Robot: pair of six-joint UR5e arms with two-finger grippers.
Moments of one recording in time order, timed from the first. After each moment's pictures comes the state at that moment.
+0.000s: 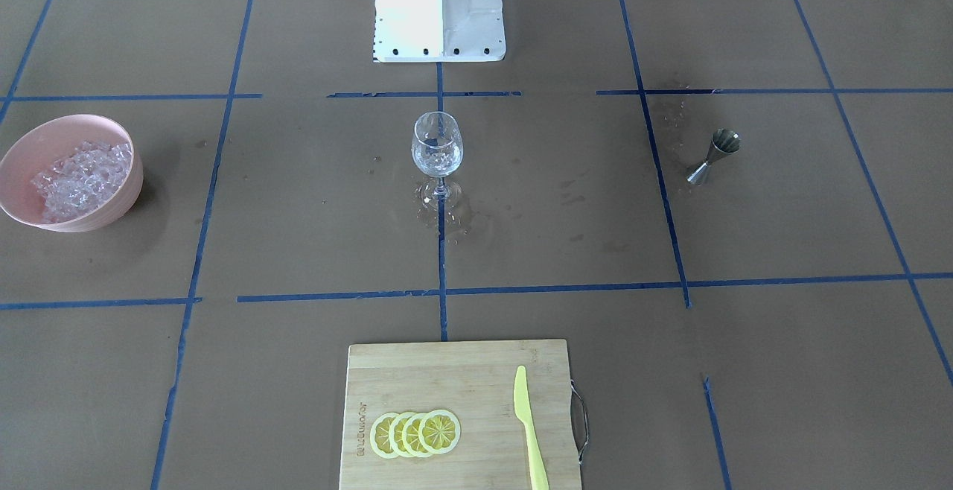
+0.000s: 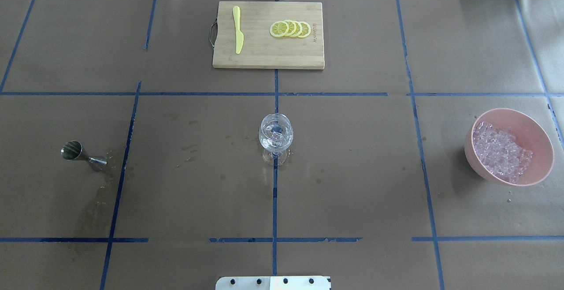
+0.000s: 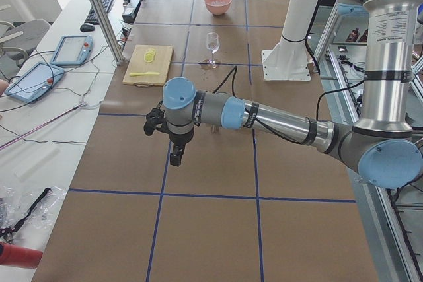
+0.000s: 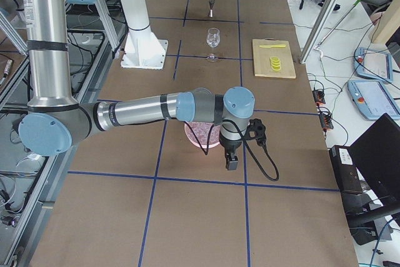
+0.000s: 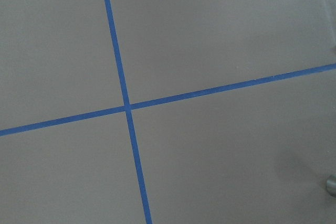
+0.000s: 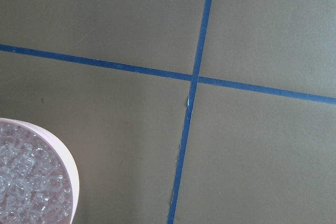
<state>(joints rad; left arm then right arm) -1.55 -1.55 -1.84 -1.49 -2.39 0.05 1.59 -1.55 1.74 -1.79 2.33 -0.18</state>
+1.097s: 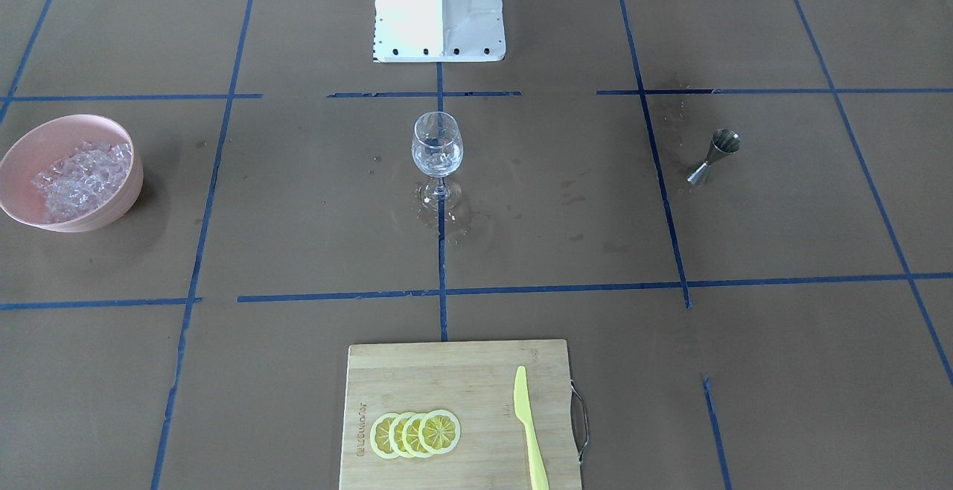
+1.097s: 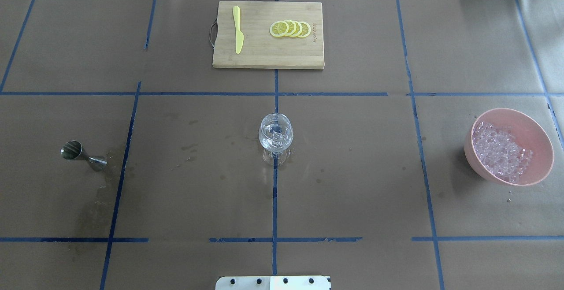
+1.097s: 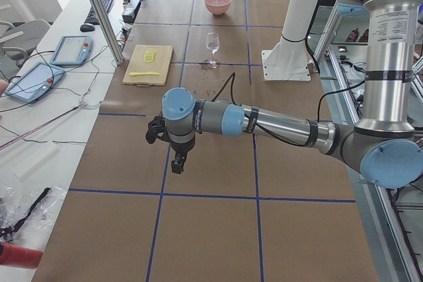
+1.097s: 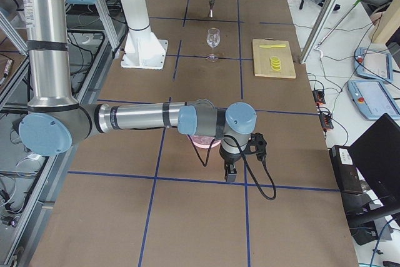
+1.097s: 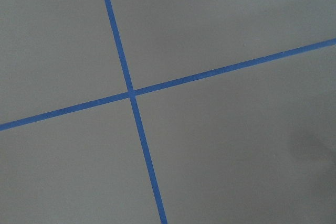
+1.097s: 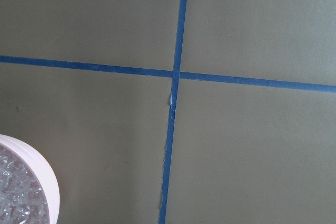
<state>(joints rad) -1.55 -1.54 -1.81 -1.48 -2.39 0.10 1.59 -1.55 1.66 -1.72 2.33 -0.12</state>
